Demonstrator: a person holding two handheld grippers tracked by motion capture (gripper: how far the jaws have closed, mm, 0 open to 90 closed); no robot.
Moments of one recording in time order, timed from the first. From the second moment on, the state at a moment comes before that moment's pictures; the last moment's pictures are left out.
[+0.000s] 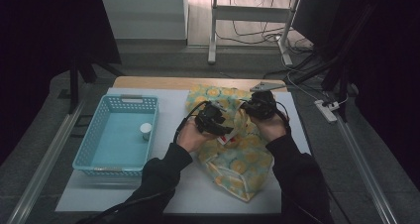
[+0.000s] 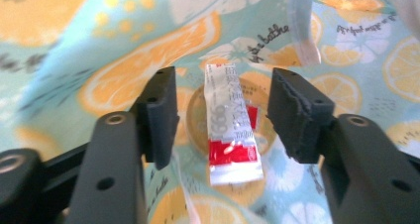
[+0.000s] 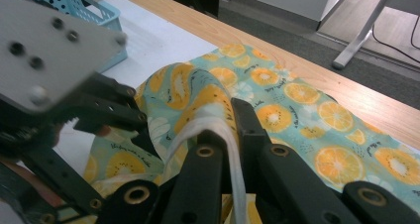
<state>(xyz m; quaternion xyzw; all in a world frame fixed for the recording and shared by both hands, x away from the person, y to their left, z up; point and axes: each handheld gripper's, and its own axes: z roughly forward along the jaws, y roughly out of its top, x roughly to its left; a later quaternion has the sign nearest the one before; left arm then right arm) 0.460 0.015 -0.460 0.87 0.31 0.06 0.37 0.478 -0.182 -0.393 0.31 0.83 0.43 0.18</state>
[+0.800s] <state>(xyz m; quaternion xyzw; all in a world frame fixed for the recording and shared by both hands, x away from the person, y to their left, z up) 0.429 0.094 -0.430 0.85 0.34 0.06 0.39 0.470 -0.180 -0.379 0.30 0.82 0.45 0.17</state>
